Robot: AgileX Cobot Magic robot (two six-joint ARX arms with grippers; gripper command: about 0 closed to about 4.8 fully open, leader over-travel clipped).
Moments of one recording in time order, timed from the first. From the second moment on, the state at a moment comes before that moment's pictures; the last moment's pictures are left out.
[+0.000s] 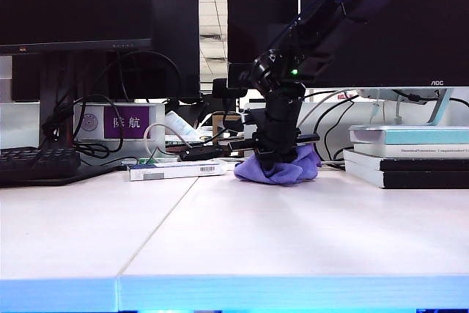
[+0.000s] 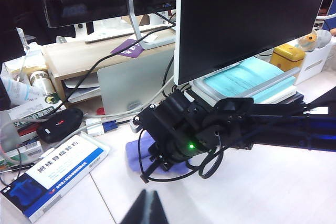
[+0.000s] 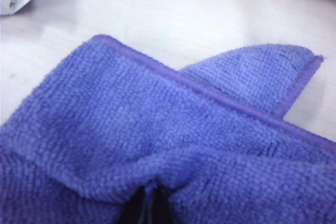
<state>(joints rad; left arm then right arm) -0.51 1.04 1.13 -0.22 0.13 0.05 0.42 2.53 2.22 -0.56 0.14 0.07</state>
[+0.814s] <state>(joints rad) -0.51 1.04 1.13 -0.18 0.13 0.05 0.44 2.49 2.23 -0.83 0.14 0.07</state>
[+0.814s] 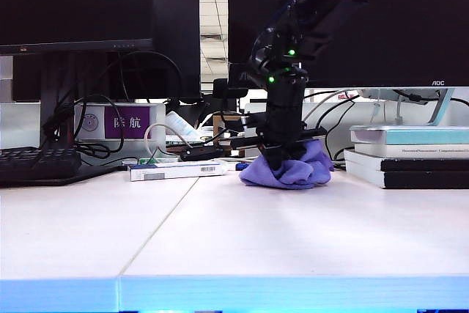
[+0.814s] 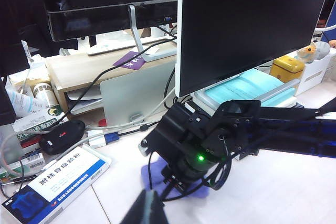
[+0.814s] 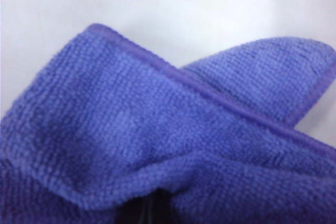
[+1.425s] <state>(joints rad) -0.51 1.04 1.13 -0.17 0.13 0.04 0.47 2.46 2.20 -0.92 0.18 0.07</state>
